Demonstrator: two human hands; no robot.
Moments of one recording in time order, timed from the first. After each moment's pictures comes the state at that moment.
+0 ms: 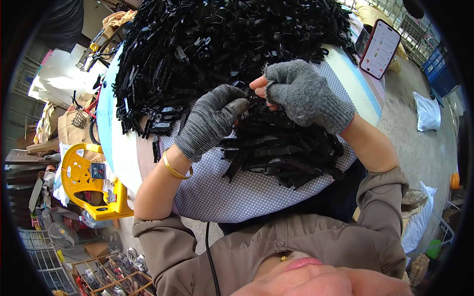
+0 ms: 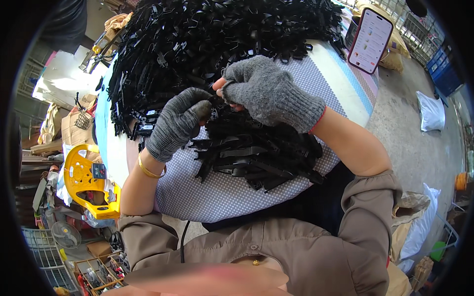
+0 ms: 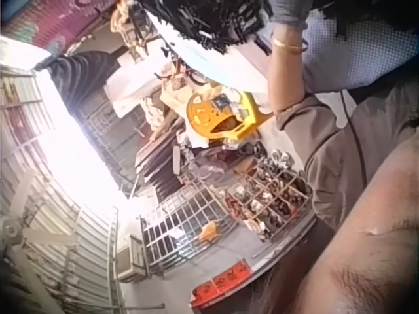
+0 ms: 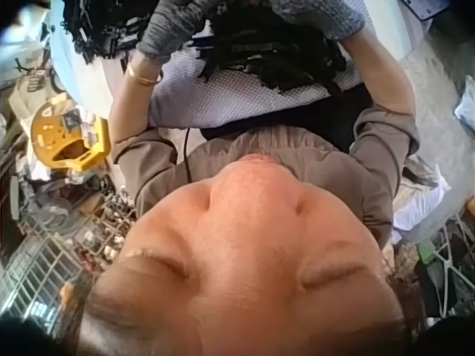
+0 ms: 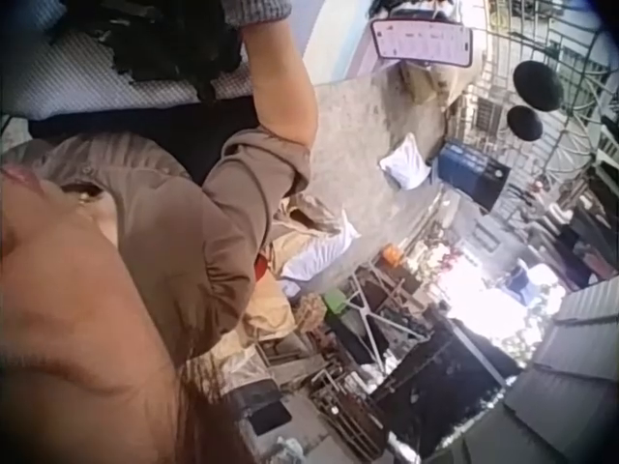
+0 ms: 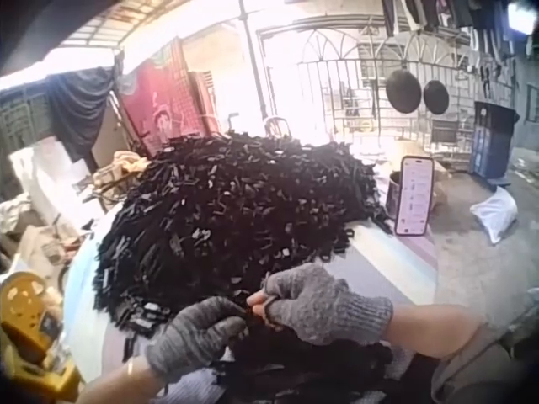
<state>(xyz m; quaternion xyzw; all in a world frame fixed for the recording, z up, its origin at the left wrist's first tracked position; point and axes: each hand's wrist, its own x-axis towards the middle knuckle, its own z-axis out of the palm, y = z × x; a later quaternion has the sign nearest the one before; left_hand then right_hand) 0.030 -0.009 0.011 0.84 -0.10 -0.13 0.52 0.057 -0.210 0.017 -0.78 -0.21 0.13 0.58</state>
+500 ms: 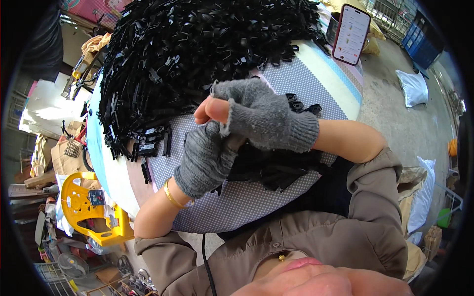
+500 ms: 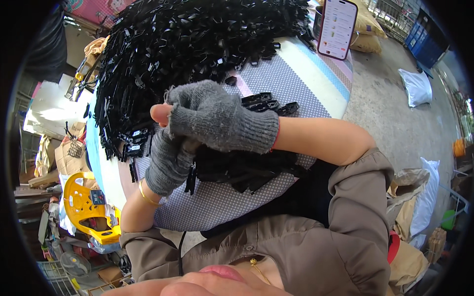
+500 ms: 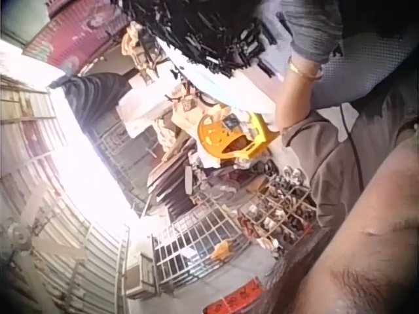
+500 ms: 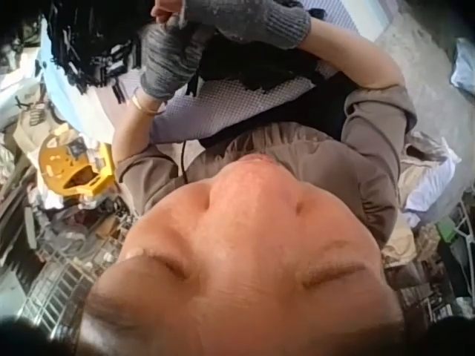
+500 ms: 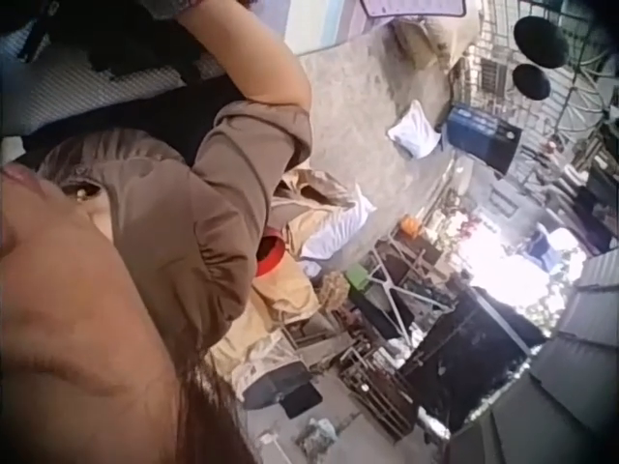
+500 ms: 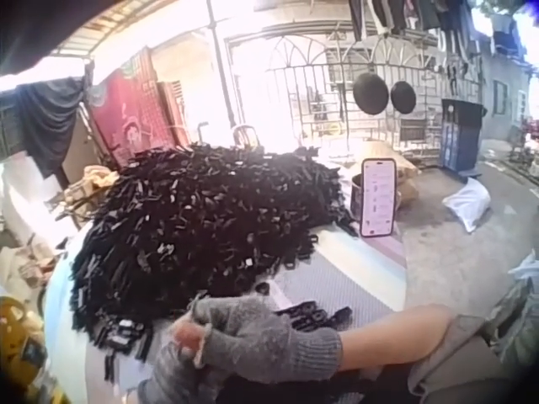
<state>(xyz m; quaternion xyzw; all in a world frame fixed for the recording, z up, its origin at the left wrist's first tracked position) 0.004 -0.029 0.005 0.84 -0.32 0.07 0.44 0.048 -0.183 0.000 -0.63 -0.39 0.05 0.67</state>
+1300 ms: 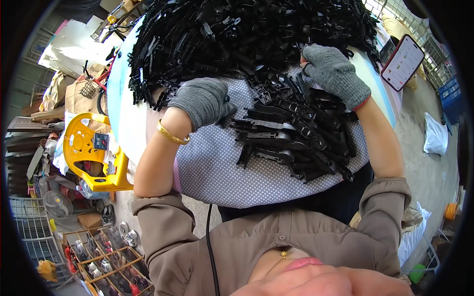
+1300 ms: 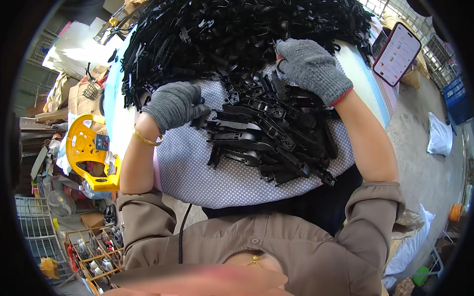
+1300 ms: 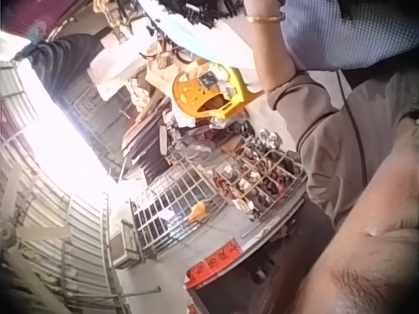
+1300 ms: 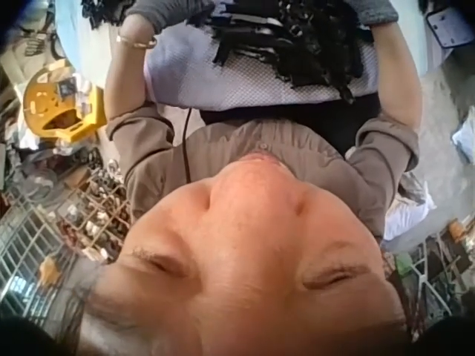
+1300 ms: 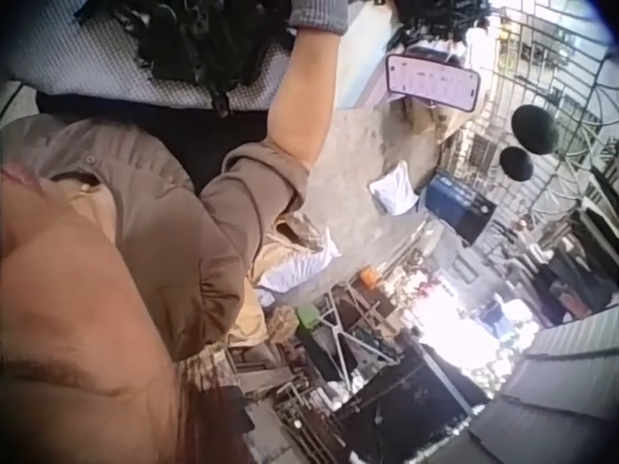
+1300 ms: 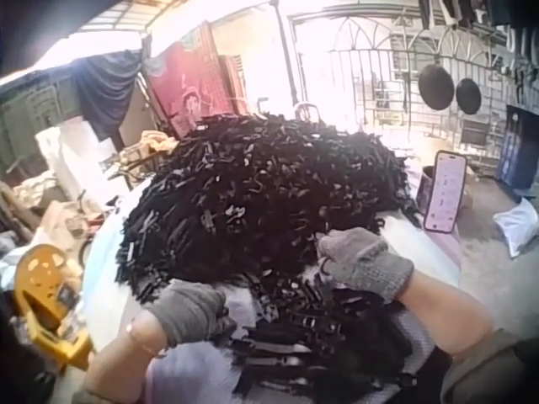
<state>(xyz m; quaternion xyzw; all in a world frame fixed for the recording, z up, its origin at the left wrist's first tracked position) 0.041 0.028 0.019 0.97 -0.10 -0.17 -0.11 0.123 -0.237 -0.027 -0.93 -0.33 -0.11 0.13</state>
